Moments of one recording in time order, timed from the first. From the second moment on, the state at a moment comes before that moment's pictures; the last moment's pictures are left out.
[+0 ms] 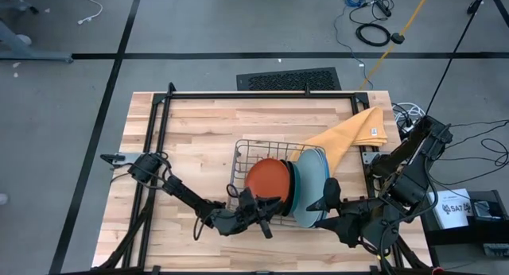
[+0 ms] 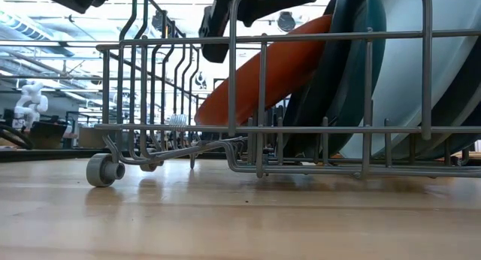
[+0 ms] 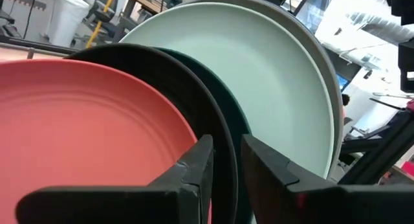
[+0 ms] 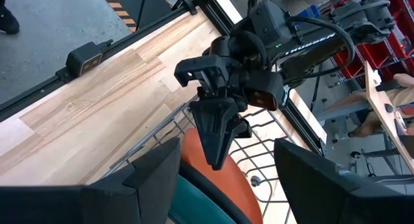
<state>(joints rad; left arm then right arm) -0.54 2.11 1.17 1.08 -0.93 -0.43 0.86 1.41 1.51 -0.83 0.65 -0.27</state>
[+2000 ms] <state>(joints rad) -0.52 1.42 1.00 0.26 -0.82 -0.04 1.33 0.62 0.62 0.06 1.31 -0.36</state>
